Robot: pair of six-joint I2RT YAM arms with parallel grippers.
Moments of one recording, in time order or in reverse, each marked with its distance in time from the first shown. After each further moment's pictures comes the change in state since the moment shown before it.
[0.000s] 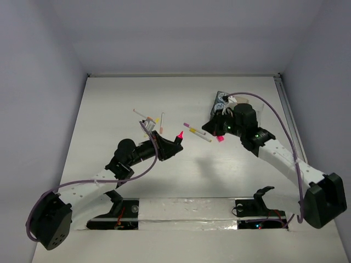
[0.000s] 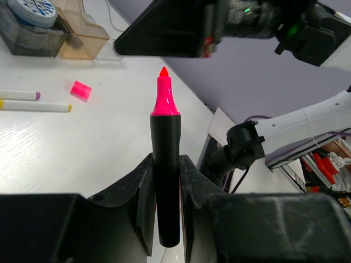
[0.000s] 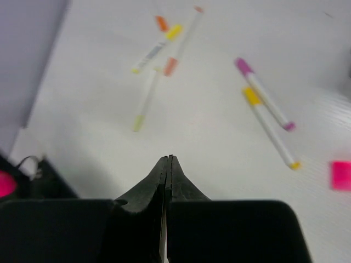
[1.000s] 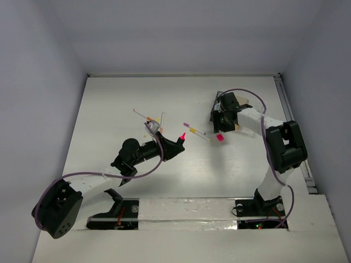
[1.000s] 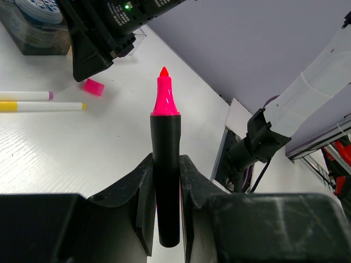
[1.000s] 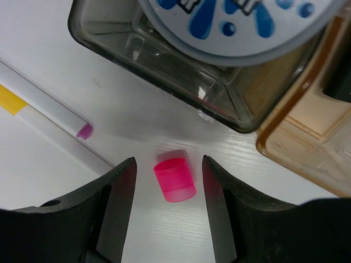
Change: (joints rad) left arm 0.000 0.147 -0.026 0.151 0.016 0.087; right arm -0.148 0.629 0.349 -0.447 0.400 -0.285
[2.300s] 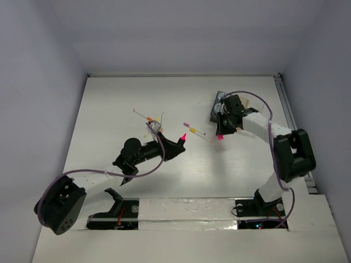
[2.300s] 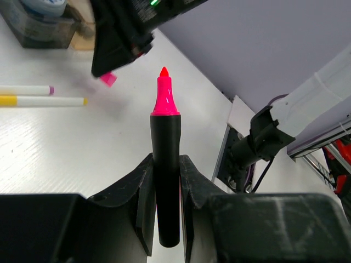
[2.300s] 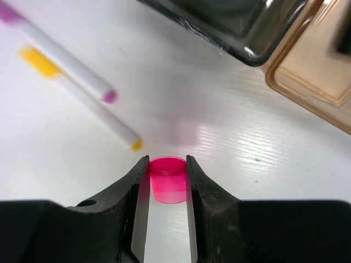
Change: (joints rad) left arm 0.000 0.030 0.000 0.016 0.005 0.002; right arm 0.000 -0.078 -0.065 -0.017 -0.086 0.023
